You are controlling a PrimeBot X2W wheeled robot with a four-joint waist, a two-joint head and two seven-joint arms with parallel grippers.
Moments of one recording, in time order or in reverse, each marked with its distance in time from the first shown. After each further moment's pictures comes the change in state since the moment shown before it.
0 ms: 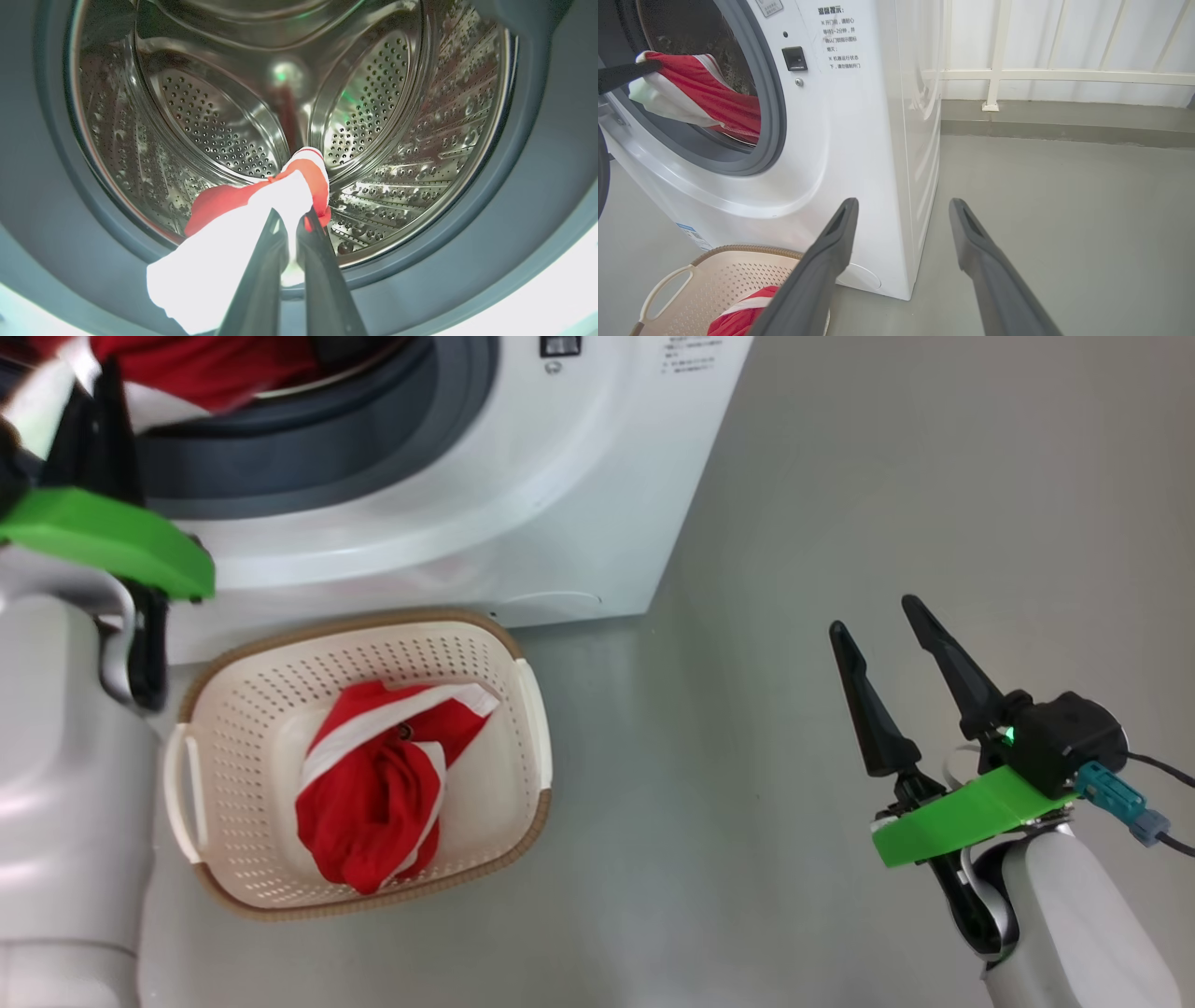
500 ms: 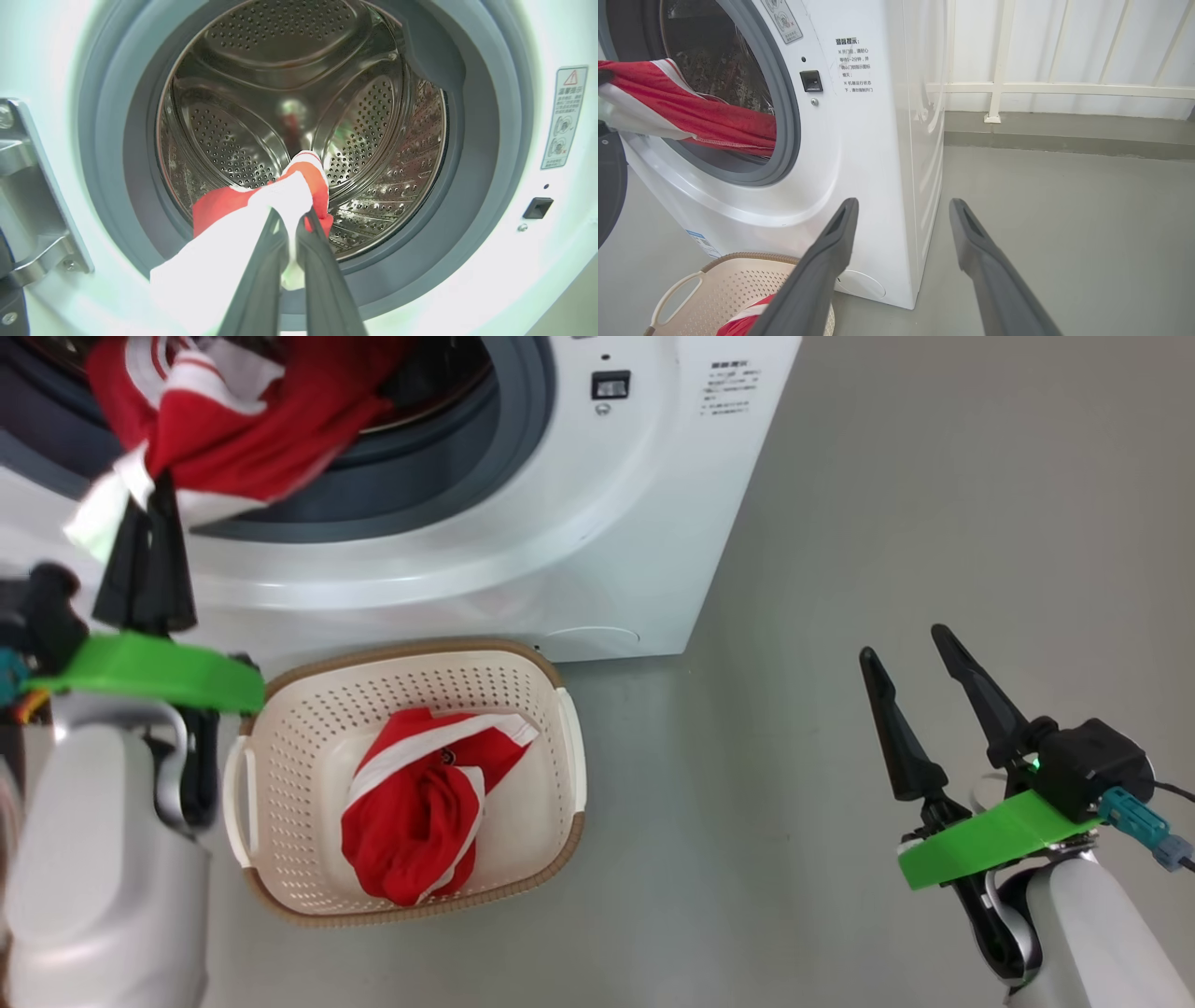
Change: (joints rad) left arm 0.282 -0.057 0.099 -0.305 0.047 -0.010 0.000; right arm 0.051 -0.016 -0.035 -0.005 0.002 0.000 0.000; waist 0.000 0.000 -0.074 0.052
